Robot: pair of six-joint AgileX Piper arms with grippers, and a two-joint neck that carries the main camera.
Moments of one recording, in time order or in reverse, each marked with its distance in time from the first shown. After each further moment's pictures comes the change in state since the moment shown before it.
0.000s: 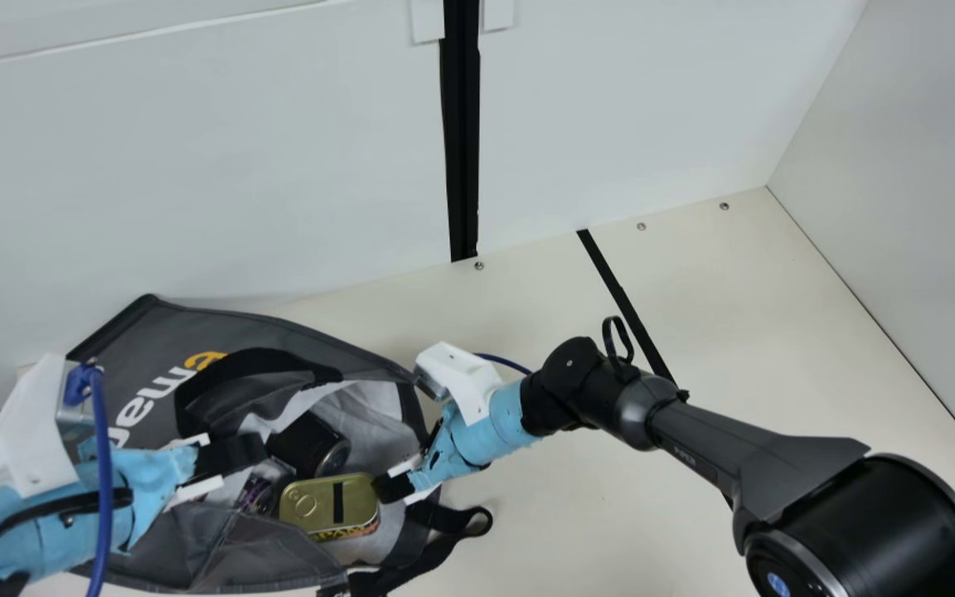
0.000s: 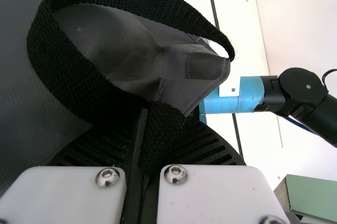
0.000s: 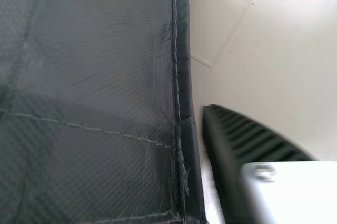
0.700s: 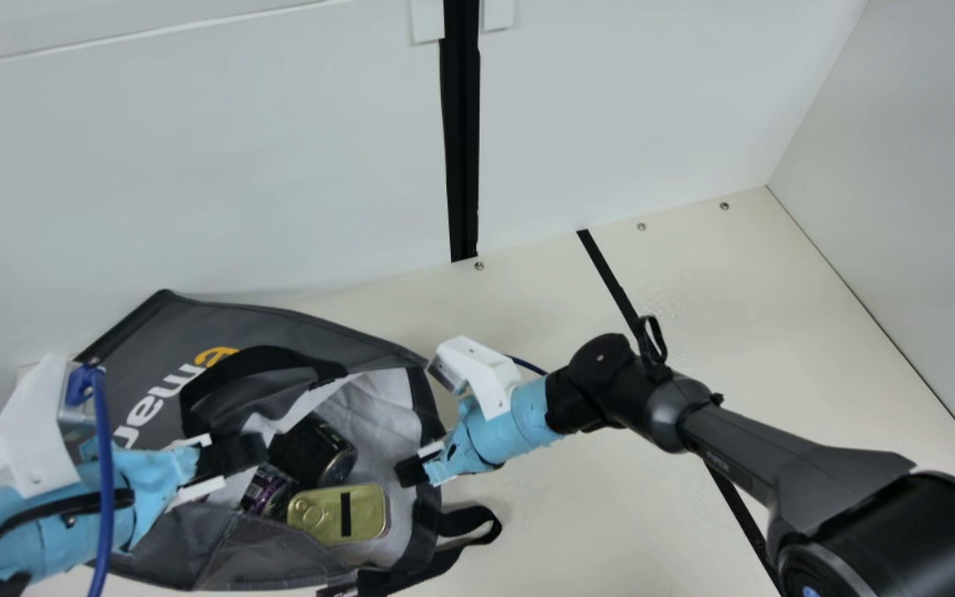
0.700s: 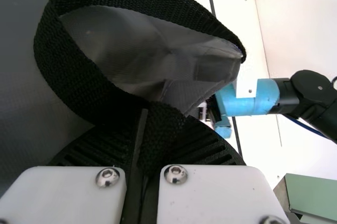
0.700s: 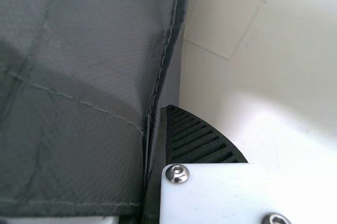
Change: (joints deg) left arm 0.0 0.0 0.0 0.0 0.0 0.0; right arm -4.0 -4.1 2.7 3.5 6.1 0.3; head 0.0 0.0
